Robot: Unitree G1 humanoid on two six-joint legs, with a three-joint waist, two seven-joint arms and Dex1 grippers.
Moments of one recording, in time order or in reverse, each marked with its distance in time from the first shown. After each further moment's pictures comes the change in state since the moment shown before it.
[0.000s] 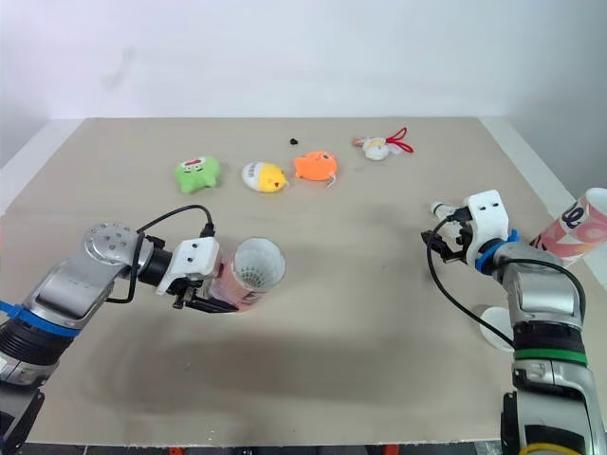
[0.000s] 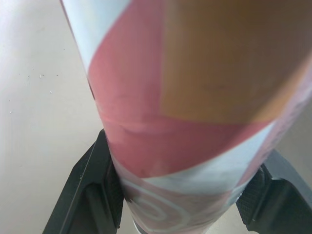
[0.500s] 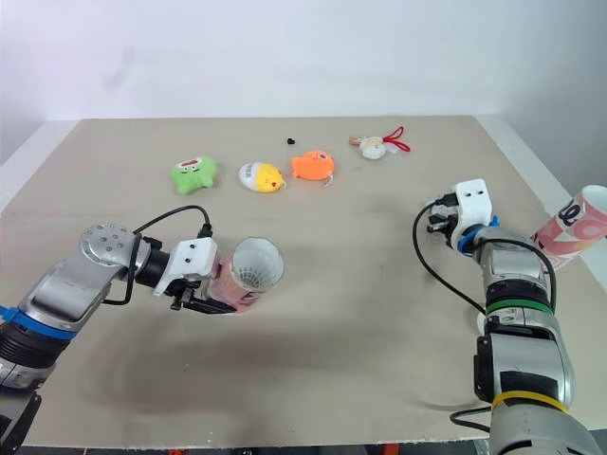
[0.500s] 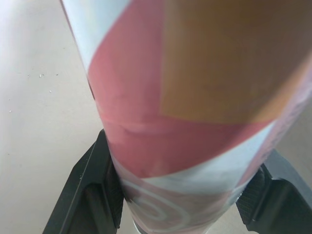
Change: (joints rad) left arm 0.010 0.011 0.010 -0.027 0.000 0.025 0.004; right arm -0.235 0.060 0.029 0.416 -0.067 -0.212 -0.018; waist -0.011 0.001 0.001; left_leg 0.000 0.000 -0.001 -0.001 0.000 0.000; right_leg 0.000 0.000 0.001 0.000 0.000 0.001
